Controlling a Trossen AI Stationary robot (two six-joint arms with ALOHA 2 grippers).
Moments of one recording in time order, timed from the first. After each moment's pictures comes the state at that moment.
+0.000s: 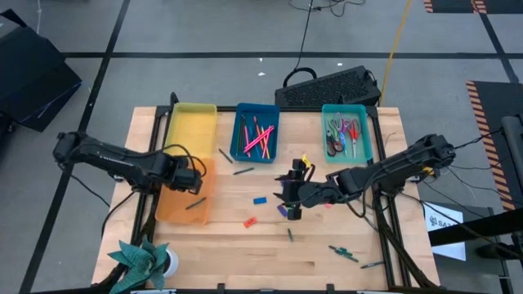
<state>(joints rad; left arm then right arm) -0.14 1.07 0.65 -1.13 -0.06 -1.45 0.33 1.49 1.11 -0.28 0.51 0.04</state>
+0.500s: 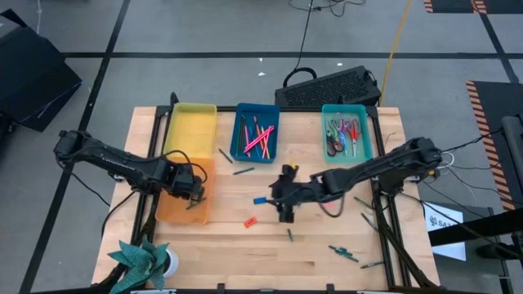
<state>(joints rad) -0.20 1.07 0.55 -0.93 0.04 -1.48 0.25 1.64 1.16 -0.31 0.30 0.15</state>
